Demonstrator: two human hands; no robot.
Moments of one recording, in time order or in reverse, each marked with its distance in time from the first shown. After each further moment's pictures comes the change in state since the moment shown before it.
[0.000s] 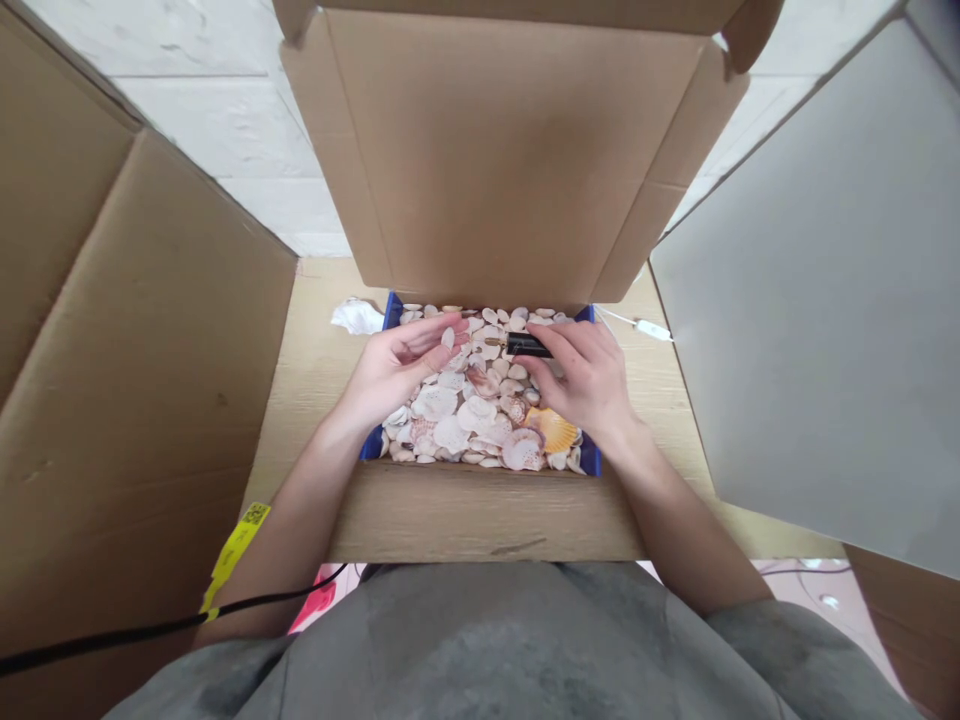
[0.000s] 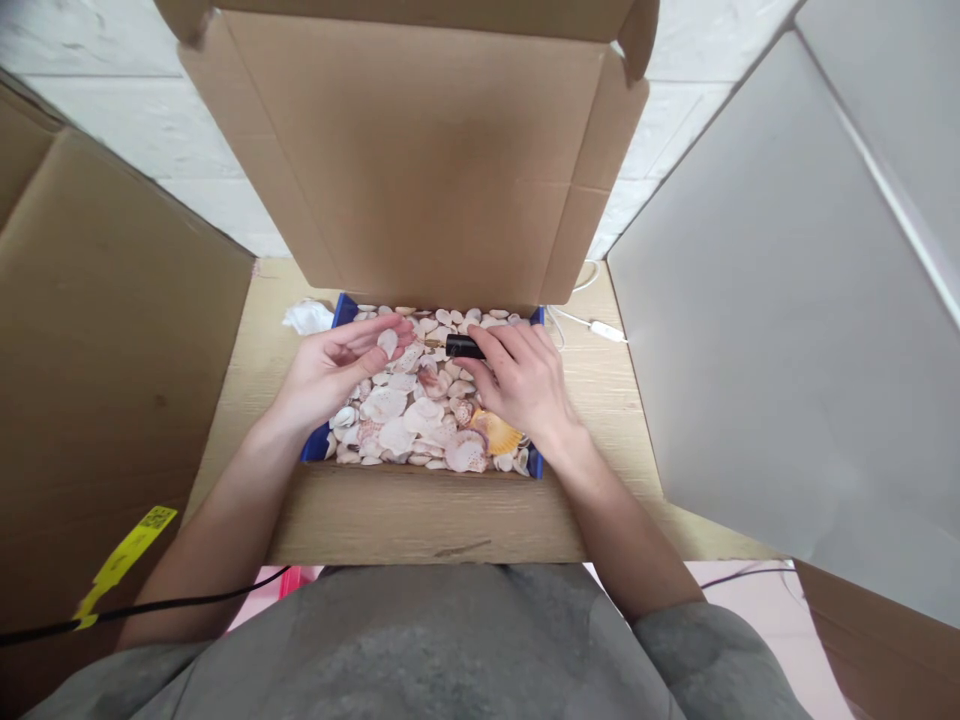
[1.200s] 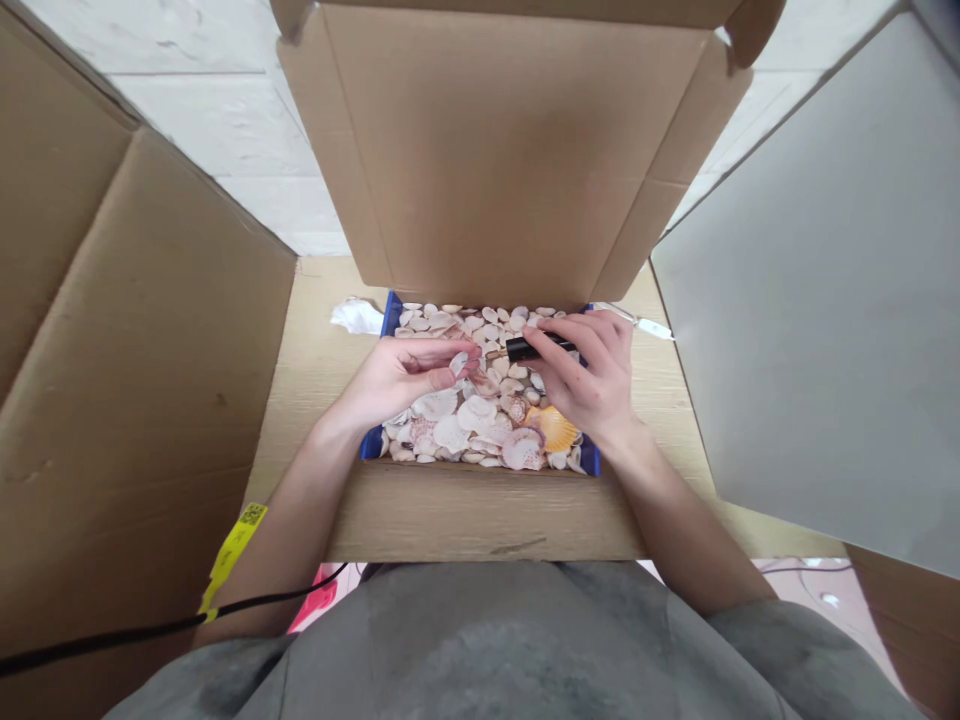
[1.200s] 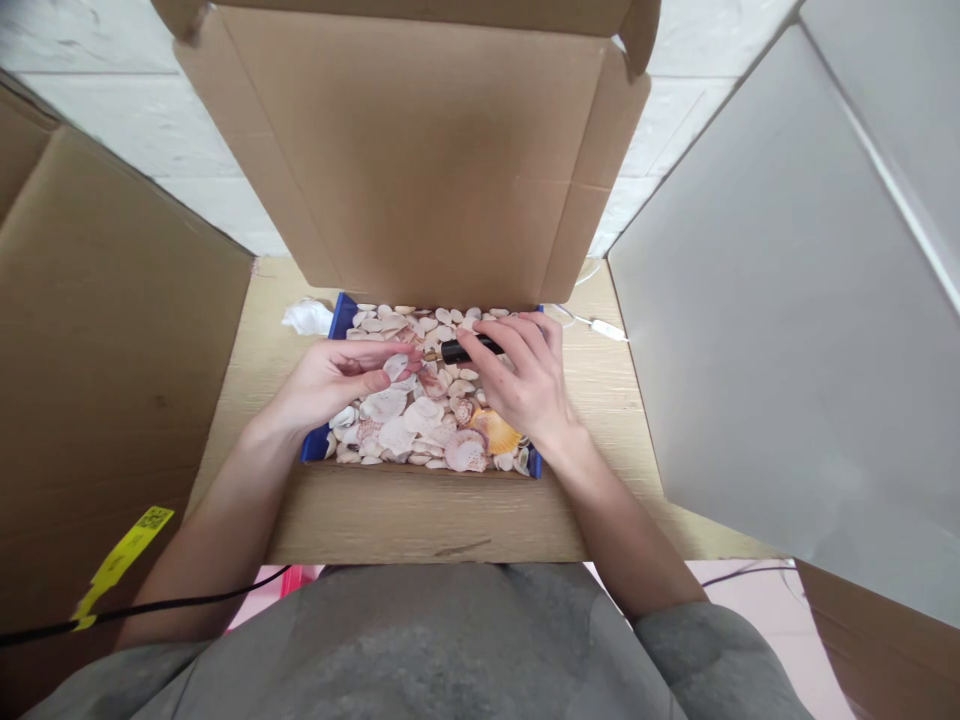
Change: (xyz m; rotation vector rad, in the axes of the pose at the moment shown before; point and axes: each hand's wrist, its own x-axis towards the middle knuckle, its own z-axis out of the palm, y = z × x) left_hand -0.003 0.003 -0.005 0.064 -0.164 -0.089; right_hand -0.002 0.001 -0.003 0.018 0.134 -0.073
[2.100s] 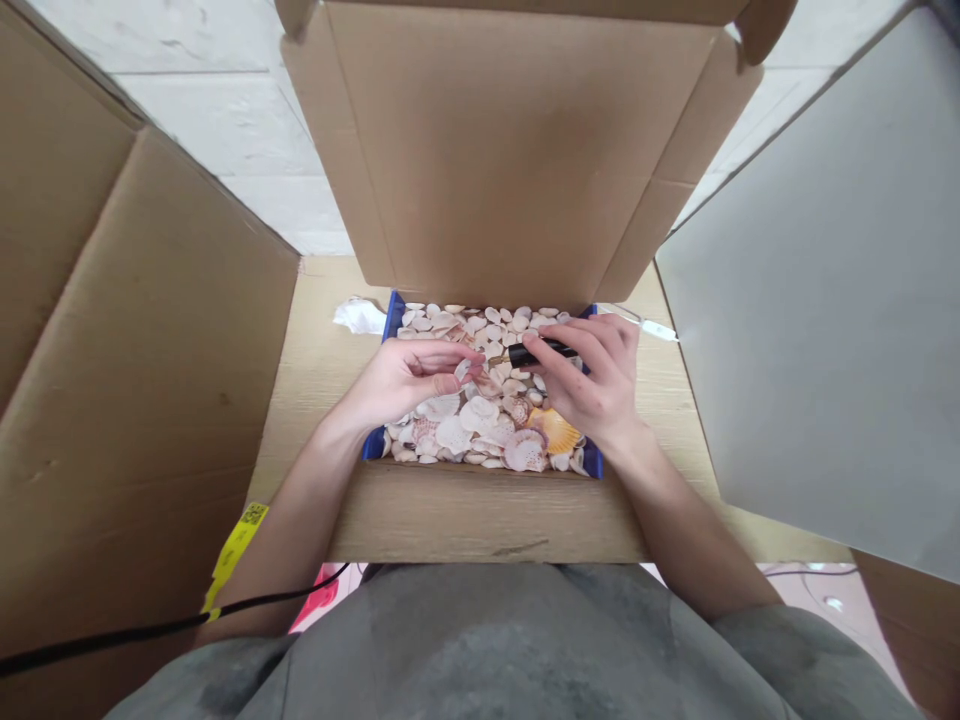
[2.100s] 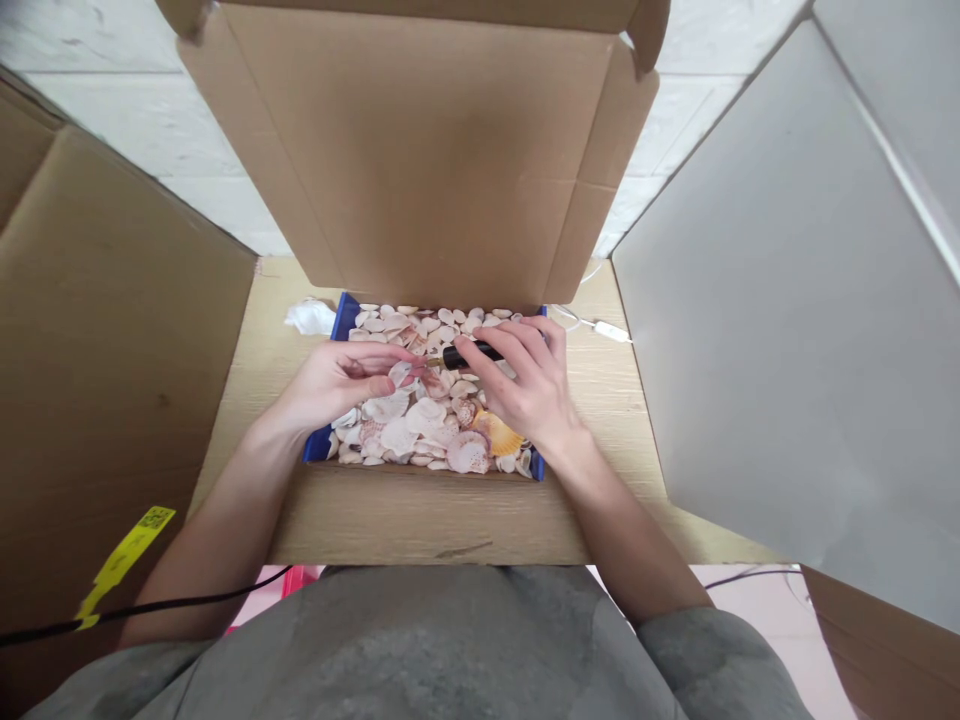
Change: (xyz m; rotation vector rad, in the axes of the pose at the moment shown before) left_hand 0.001 0.003 0.002 0.032 -0.046 -0.026; right_hand 0.003 -0.004 -0.003 -0.016 0.007 -0.044
